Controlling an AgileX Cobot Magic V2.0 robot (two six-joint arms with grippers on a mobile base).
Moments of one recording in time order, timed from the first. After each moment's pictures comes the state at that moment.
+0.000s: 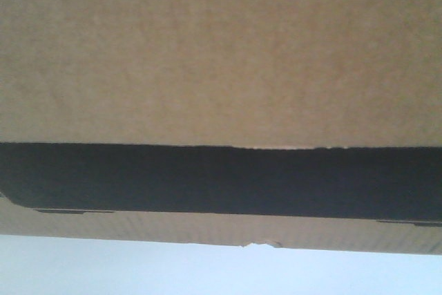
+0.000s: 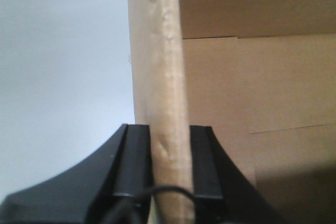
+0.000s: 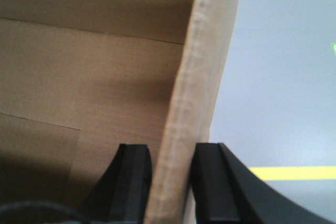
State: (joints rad) left arm -0.38 0.77 -1.05 -0.07 0.85 -0.04; right arm 0.07 0.64 -1.04 0.13 1.02 -0.04
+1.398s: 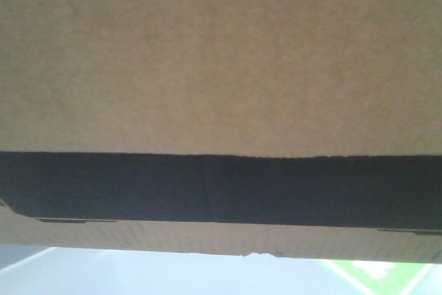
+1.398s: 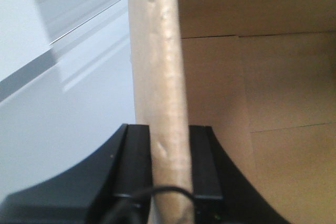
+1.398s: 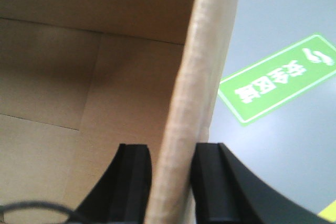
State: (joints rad) left arm -0.38 0.79 -1.05 -0.07 0.85 -0.04; right arm 0.07 0.66 -1.04 0.12 1.02 -0.04
